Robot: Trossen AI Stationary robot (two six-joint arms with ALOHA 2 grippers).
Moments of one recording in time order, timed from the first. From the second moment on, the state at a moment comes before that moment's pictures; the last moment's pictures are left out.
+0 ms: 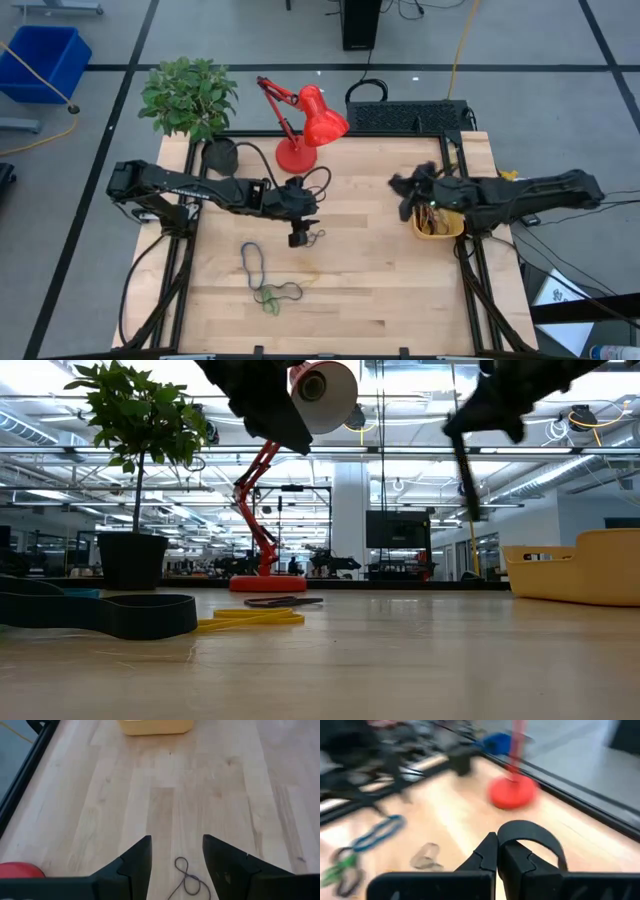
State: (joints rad) left arm -0.07 1.54 1.19 -0.41 -0.15 -0.04; right arm 0.09 0.79 0.67 -0.36 0.53 0.49
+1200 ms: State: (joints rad) left arm -0.04 1.54 1.19 -0.40 -0.16 -0.03; right arm 0.02 0.94 0.59 -1.24 0.31 1.11
